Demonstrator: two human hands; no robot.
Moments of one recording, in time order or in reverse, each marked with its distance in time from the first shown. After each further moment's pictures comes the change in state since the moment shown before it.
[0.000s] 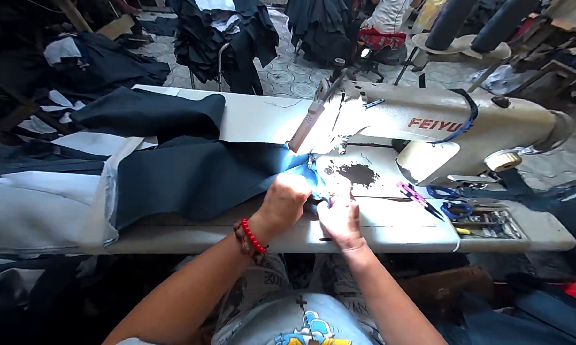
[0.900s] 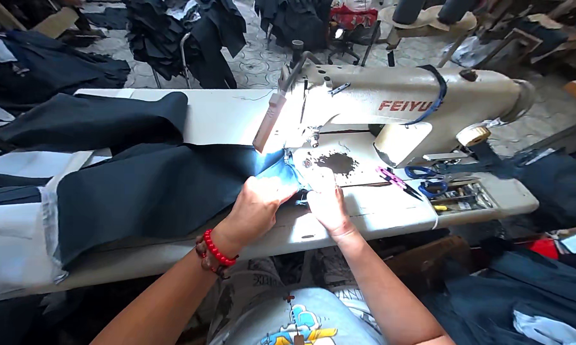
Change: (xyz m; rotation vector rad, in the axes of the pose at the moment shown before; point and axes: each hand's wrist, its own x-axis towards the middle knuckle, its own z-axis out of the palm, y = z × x) left_hand -0.003 -0.007 -0.005 0.020 -0.163 0.096; right_hand 0.012 0.022 -0.011 0.195 -0.037 -0.037
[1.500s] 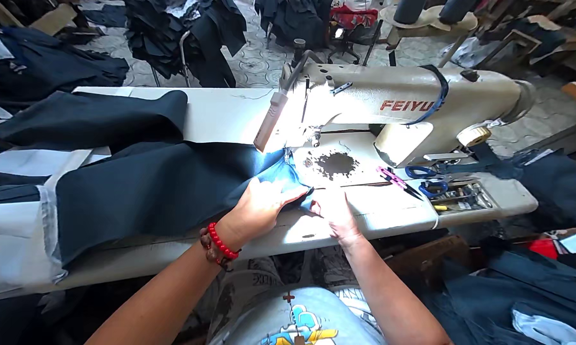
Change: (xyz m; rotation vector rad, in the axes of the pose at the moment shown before) left_hand 0.011 0.004 -0.011 0.008 -0.441 -0.070; right_hand -0.008 0.001 -0.004 0.624 -0.076 0.477
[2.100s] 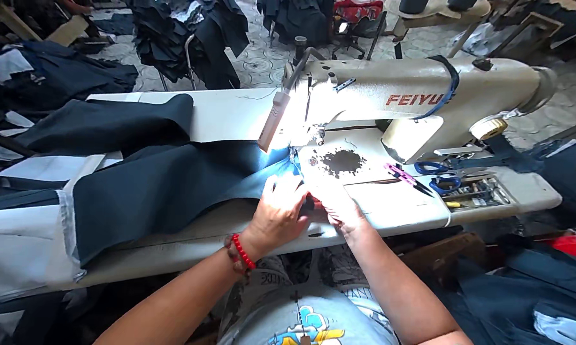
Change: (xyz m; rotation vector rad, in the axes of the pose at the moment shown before) left_hand 0.004 0.015 0.046 -0.082 0.629 0.076; right_hand 0.013 -0.019 0.008 -0.004 -0.169 0.158
